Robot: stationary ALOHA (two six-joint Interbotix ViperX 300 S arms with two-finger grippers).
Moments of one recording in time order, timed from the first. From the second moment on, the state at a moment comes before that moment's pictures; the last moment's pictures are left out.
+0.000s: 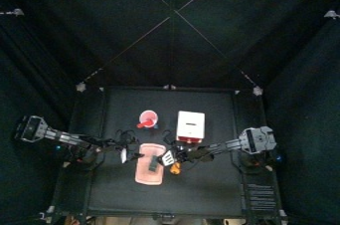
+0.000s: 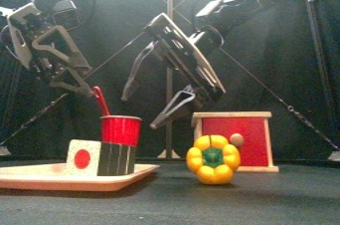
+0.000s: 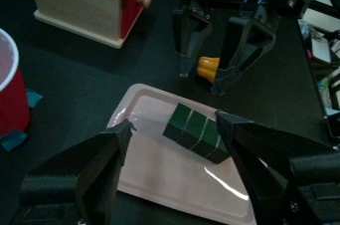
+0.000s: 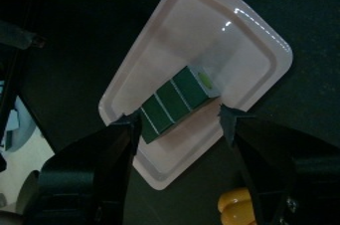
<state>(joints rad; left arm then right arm) -0.12 -0.51 1.18 -0.76 -0.29 0.42 0.08 0.14 0.41 -0.69 0.22 1.69</state>
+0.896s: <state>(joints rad) -0.14 -0.46 1.08 -0.95 -0.29 0.42 0.12 -0.39 0.78 -1.07 0.35 1.70</state>
